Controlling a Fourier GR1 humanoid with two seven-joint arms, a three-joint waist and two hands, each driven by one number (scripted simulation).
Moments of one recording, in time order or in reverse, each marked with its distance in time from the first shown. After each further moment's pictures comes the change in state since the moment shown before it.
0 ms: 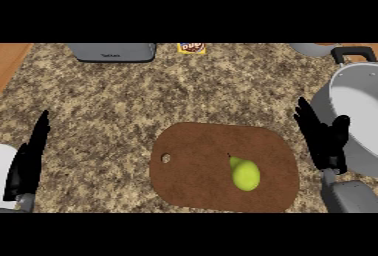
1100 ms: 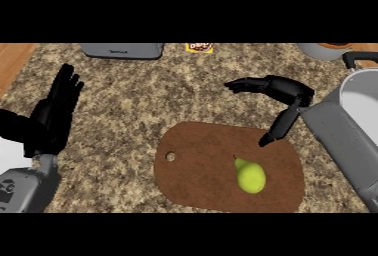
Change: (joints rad) left arm -0.244 -0.144 0.045 -0.147 0.200 -0.089 0.102; right arm -0.608 -0.086 0.241 0.508 0.151 0.865 -0.531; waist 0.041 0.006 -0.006
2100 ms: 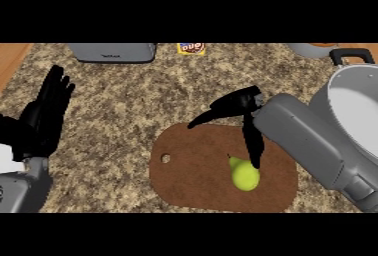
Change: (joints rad) left arm 0.028 0.003 0.047 -0.035 -0.009 -0.011 0.043; right arm -0.203 0.062 0.374 -0.115 0.247 0.254 0.206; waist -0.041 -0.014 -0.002
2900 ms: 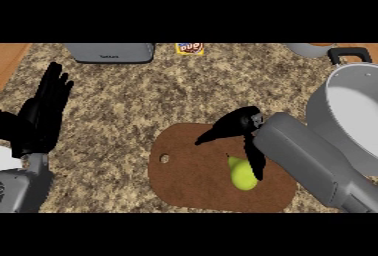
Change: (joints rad) left arm -0.021 -0.038 0.047 0.007 -0.045 -0.029 0.027; right arm 0.121 0.012 0.030 -0.059 0.198 -0.017 -0.008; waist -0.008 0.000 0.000
